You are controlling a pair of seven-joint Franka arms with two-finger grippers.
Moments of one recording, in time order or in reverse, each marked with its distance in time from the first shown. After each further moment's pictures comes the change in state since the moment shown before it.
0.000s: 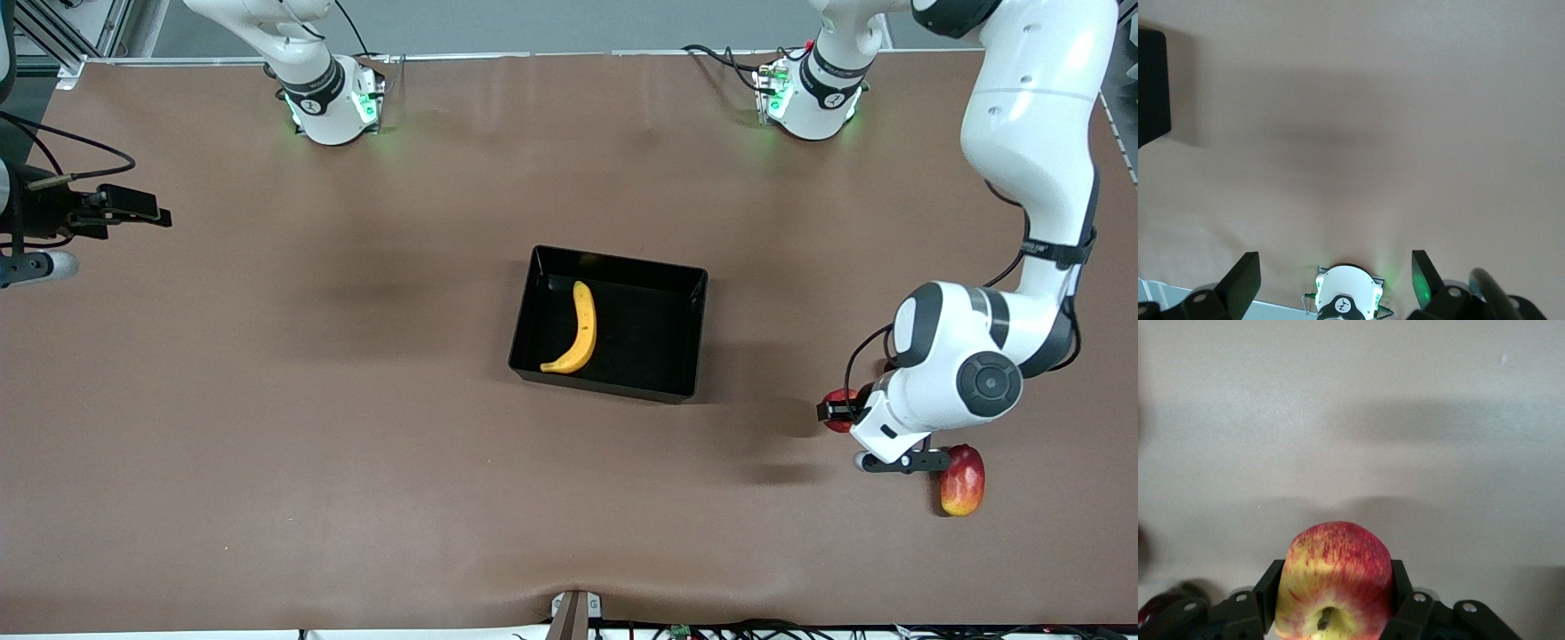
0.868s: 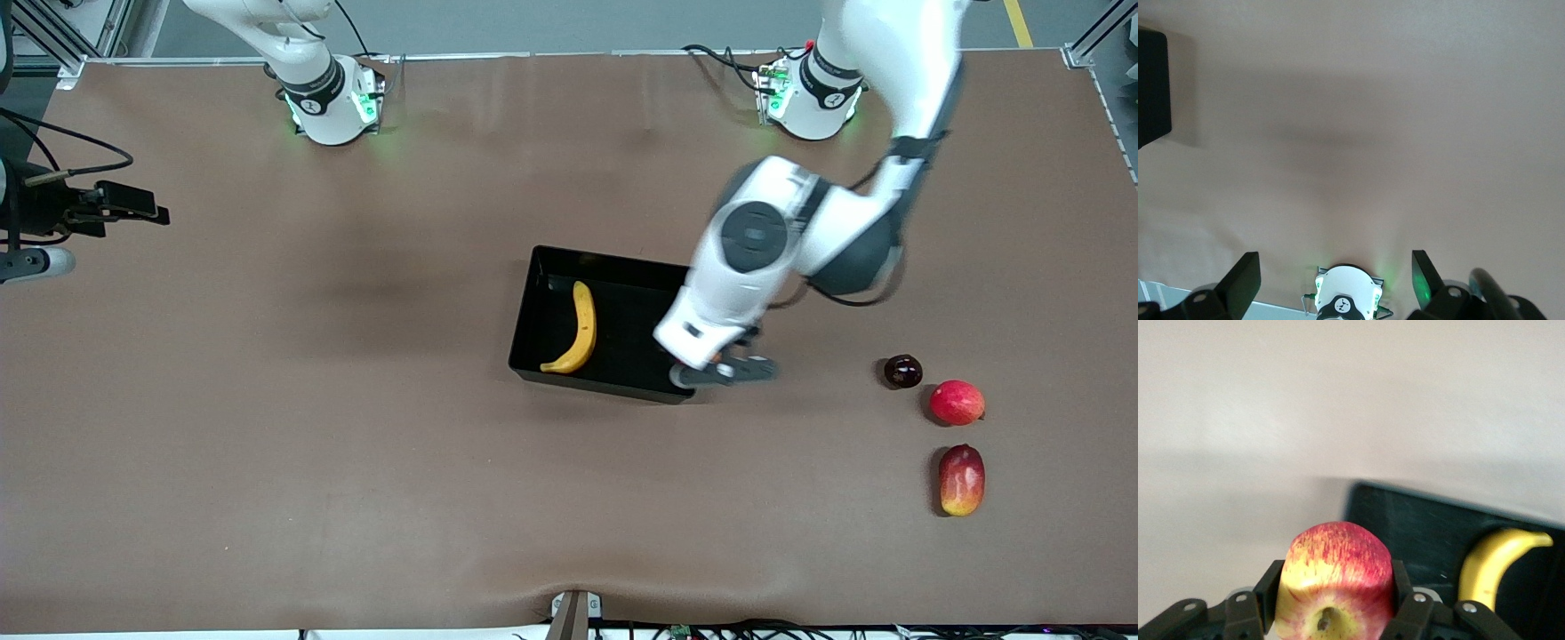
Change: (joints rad) left arm -0.358 -0.225 -0.010 0.017 -0.008 -0.159 -0.390; right arm 0.000 -0.008 0.000 -0.001 -0.001 0.000 0.000
